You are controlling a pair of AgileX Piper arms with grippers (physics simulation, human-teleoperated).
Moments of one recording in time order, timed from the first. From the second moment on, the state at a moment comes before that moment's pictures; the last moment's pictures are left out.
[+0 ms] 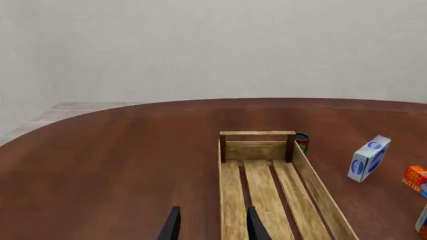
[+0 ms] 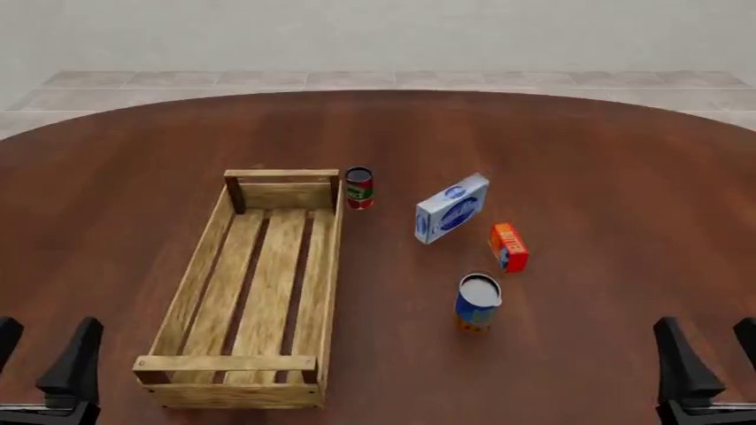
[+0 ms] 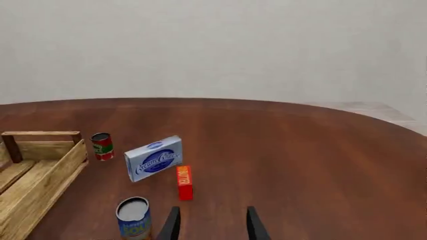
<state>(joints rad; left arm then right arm) 0.00 0.00 0.00 0.00 0.00 -0.01 0.00 0.00 0.00 0.00</state>
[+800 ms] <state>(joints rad) 0.00 0.00 0.00 0.00 0.00 0.01 0.23 -0.18 -0.01 -0.03</state>
